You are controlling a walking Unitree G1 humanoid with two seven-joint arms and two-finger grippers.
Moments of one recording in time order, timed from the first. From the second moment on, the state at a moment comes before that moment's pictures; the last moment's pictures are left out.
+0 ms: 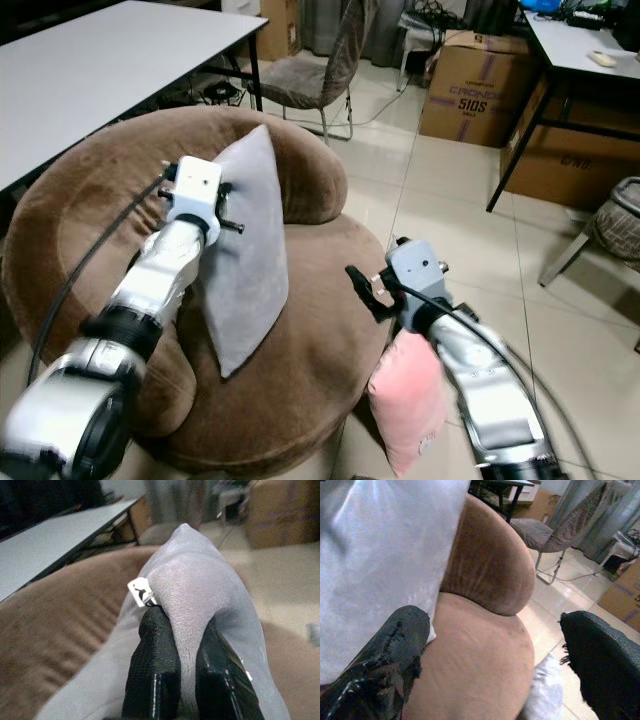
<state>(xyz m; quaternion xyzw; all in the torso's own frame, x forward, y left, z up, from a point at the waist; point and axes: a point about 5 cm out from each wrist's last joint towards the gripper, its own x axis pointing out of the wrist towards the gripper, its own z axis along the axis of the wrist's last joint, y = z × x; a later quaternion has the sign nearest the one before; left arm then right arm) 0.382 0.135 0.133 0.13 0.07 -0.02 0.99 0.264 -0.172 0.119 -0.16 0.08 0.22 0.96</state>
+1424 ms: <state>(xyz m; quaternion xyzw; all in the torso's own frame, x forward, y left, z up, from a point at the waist) 0.337 0.223 0.083 0.15 0.15 0.30 0.93 0.255 -0.143 0.116 -0.02 0.12 0.62 0.77</state>
